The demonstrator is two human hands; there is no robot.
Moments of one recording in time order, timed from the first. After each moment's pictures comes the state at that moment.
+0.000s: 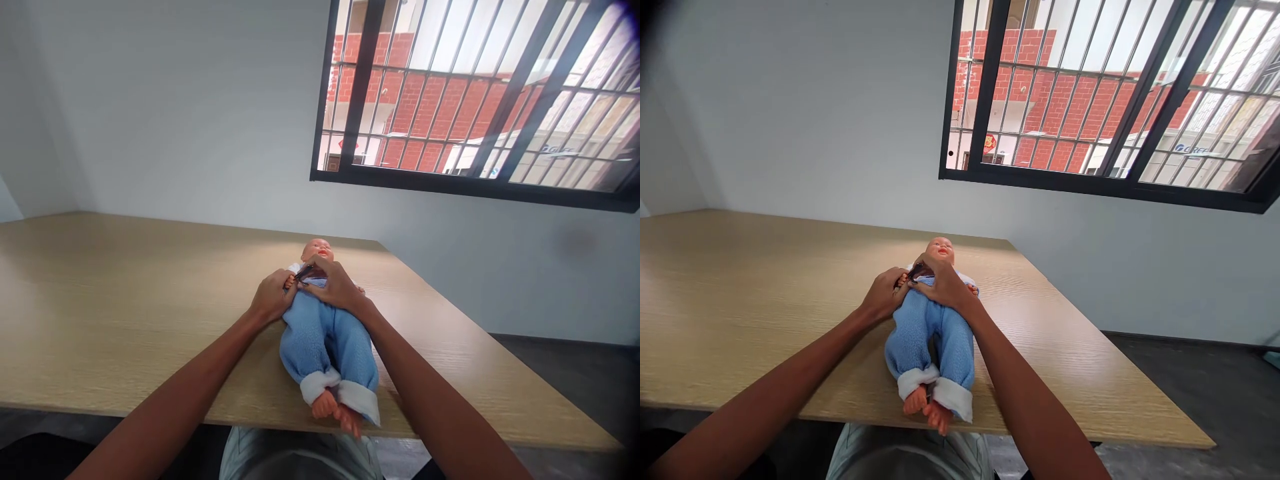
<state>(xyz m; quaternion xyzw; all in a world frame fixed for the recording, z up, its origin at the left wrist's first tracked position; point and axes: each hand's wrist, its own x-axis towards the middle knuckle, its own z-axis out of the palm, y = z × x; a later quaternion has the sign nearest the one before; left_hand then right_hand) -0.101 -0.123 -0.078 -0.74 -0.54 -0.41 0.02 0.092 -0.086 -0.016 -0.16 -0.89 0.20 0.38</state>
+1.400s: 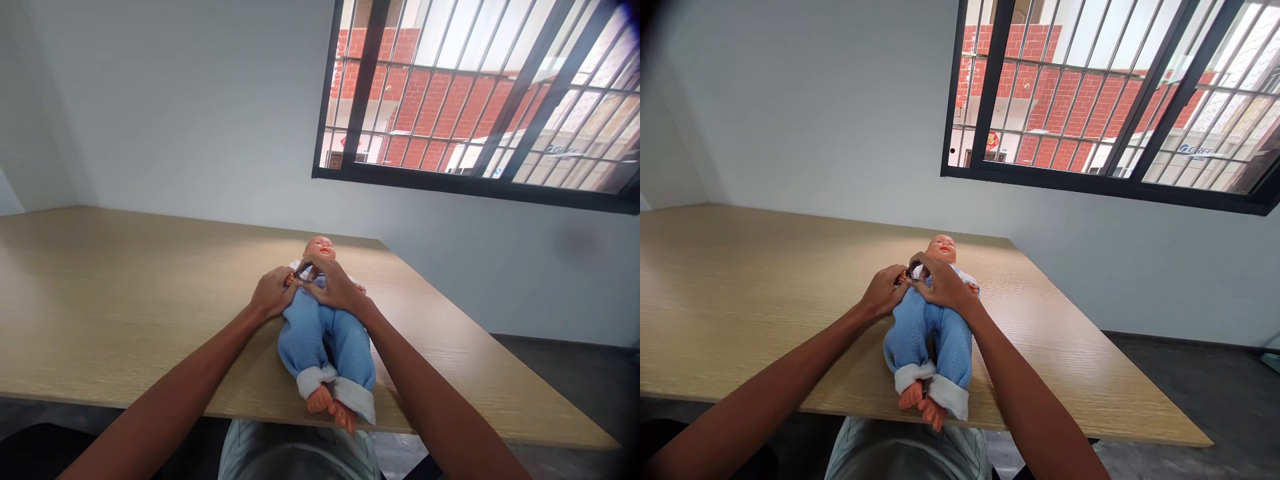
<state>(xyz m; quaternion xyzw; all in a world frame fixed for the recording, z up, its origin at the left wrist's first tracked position) -0.106 -0.119 -0.083 -0.74 -0.53 -0.40 0.04 0.088 -0.097 -0.014 -0.14 -0.91 0.12 0.37</state>
